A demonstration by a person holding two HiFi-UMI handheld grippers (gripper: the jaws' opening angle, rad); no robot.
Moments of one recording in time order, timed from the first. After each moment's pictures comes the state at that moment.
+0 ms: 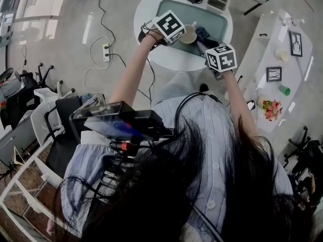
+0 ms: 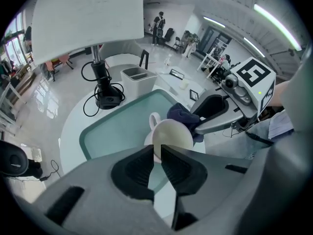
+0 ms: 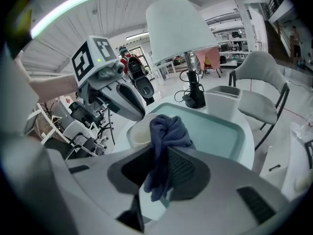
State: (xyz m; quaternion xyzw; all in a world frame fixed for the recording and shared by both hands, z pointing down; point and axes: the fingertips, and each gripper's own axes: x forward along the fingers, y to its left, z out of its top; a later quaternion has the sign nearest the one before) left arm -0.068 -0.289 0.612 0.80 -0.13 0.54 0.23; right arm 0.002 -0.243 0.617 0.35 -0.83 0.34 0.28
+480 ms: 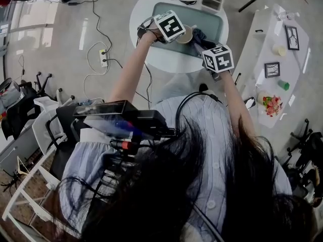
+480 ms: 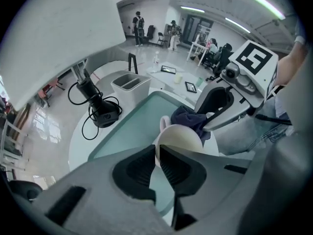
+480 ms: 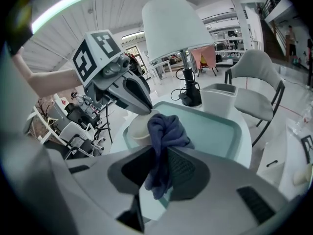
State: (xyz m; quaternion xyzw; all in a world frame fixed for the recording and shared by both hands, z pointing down) left arm -0.053 -0.307 0.627 0.81 -0.07 0.56 0.14; right arm 0.002 -0.243 0.623 0.37 -0.81 0.35 0.28
